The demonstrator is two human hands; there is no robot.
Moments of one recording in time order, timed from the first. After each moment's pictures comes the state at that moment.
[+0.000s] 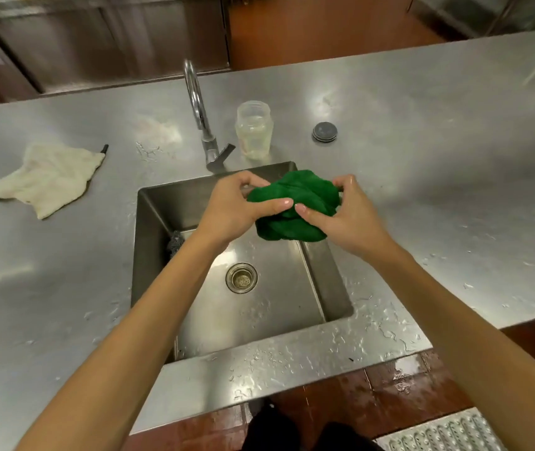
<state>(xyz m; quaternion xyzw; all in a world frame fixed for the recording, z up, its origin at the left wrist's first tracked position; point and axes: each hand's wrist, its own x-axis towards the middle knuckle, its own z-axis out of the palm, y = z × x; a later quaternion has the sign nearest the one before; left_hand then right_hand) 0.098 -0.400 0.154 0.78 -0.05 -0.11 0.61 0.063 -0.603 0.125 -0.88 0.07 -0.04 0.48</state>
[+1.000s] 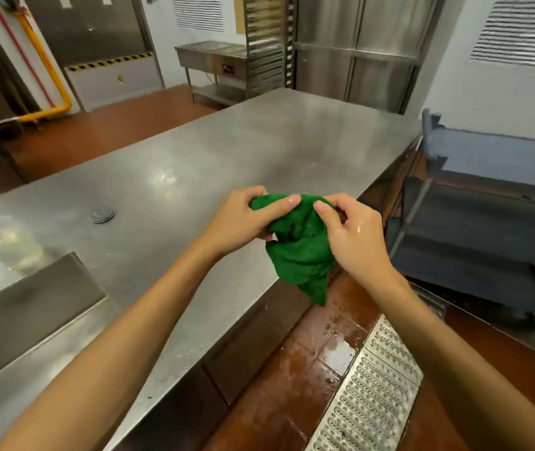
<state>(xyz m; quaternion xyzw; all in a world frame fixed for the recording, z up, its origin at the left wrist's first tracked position) -0.141 -0.811 0.237 0.71 -0.41 -0.21 0.53 -0.291 -0.934 0.205 -0.81 0.24 -0.40 0.35</state>
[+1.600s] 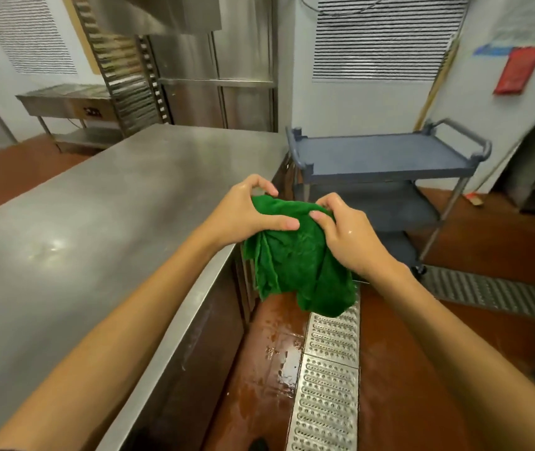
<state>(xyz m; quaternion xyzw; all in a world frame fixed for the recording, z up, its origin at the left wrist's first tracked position) -0.225 -1.014 0.257 0.60 -0.63 -0.26 0.42 -0.438 -1.075 0.217 -0.82 0.39 -0.35 0.24</state>
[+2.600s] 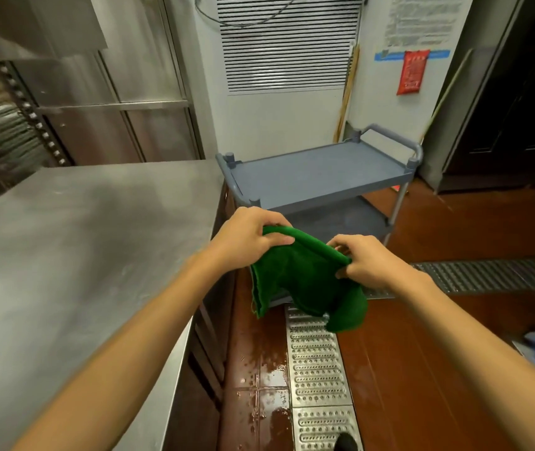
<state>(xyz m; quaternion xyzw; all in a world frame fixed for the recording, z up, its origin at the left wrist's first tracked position) -0.193 -1.298 0.247 0.48 -0.81 -0.22 0.26 -0.451 -1.304 0.199 -0.78 0.57 -0.13 0.23</state>
